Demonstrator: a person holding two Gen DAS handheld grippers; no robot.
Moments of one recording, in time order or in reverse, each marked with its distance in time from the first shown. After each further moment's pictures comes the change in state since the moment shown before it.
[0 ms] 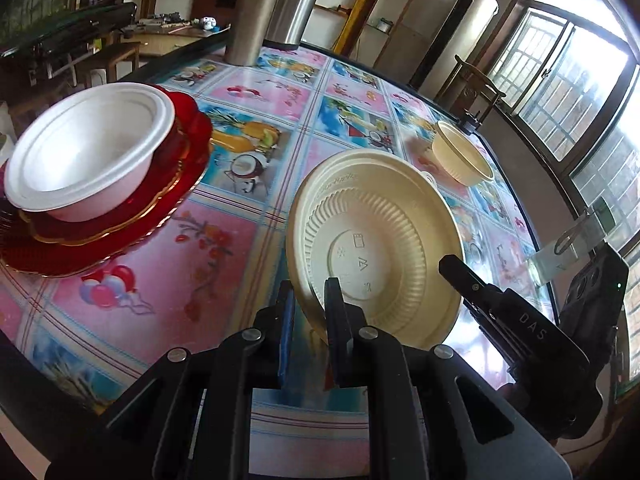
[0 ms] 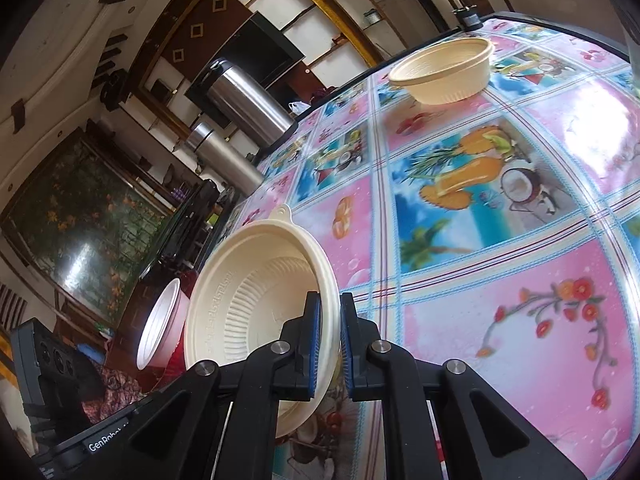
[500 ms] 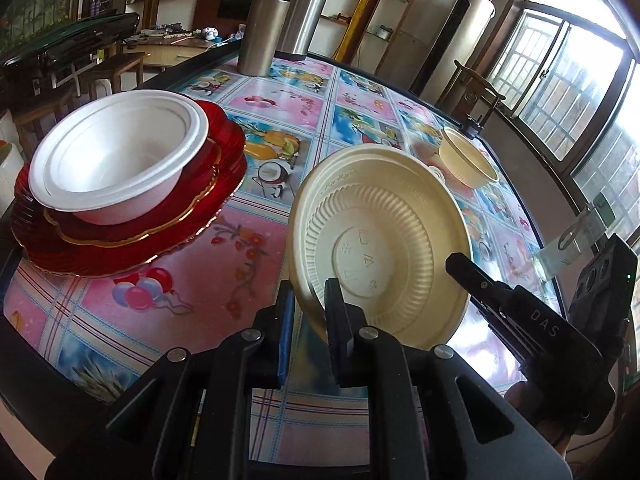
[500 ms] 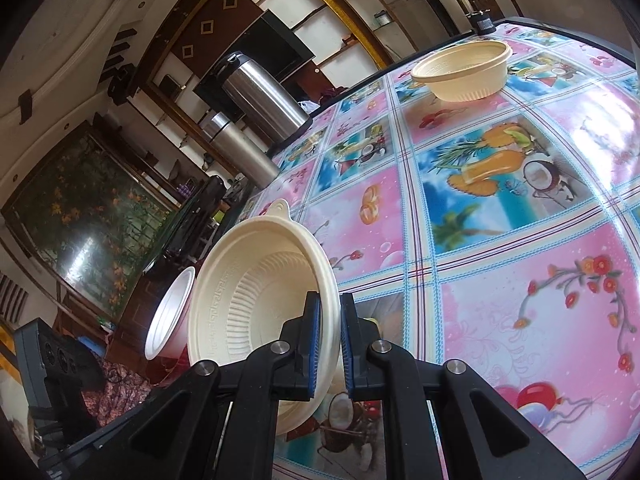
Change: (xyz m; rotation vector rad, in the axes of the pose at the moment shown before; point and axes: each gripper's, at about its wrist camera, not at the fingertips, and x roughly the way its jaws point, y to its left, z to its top) left arm -0.009 0.020 -0.001 0.019 -0.033 0.010; right arm -0.003 0.021 -0.015 -0.028 -0.005 0.009
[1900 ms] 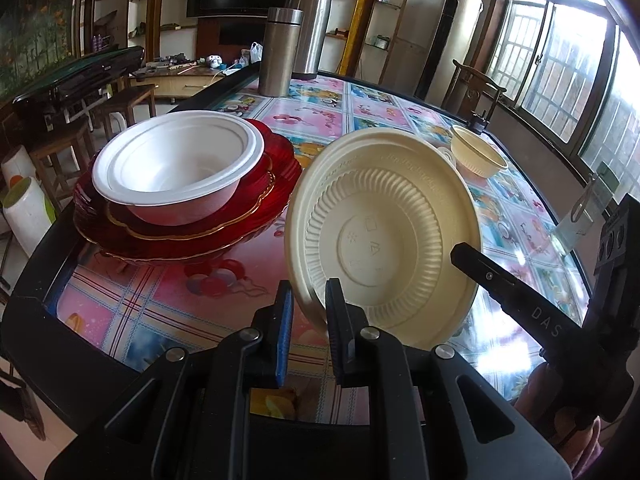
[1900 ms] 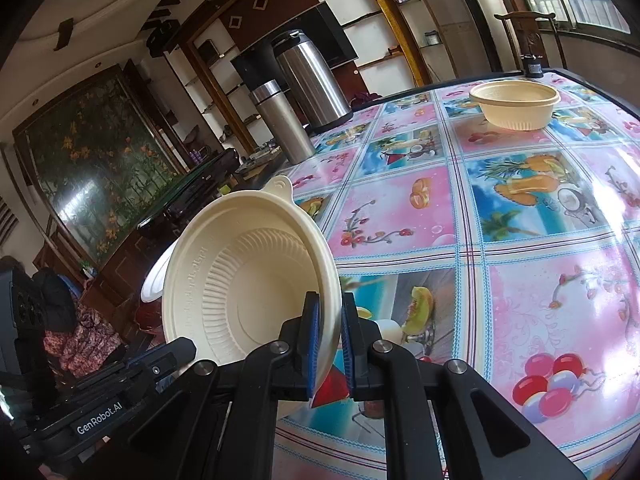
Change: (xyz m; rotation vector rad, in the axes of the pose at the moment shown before) left arm -0.028 0.027 -0.021 0.096 -0.074 0.082; right arm -0.005 0.044 -0.033 -0.234 -0.005 -0.018
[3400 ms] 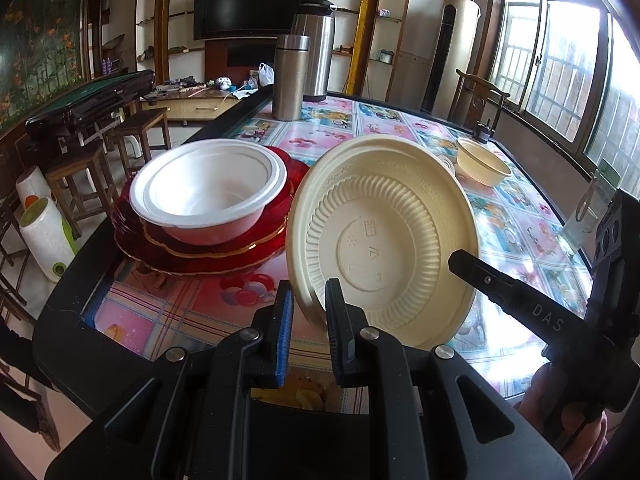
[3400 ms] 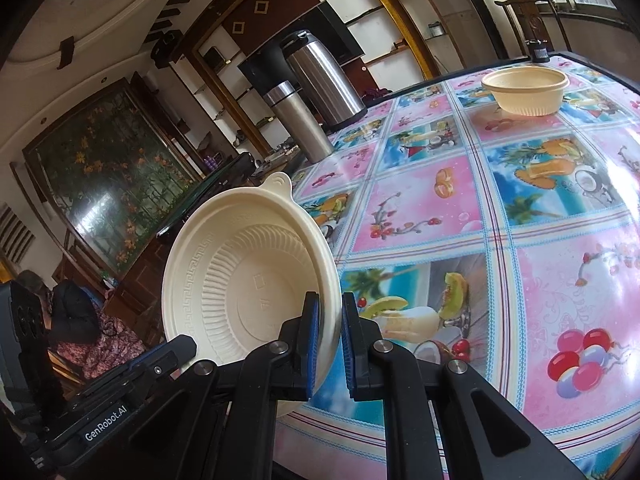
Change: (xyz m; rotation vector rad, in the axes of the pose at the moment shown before) left arm -0.026 0.005 0.001 0.035 -0.079 0.052; right arm -0.004 0.006 0.000 0.051 -0.003 0.080
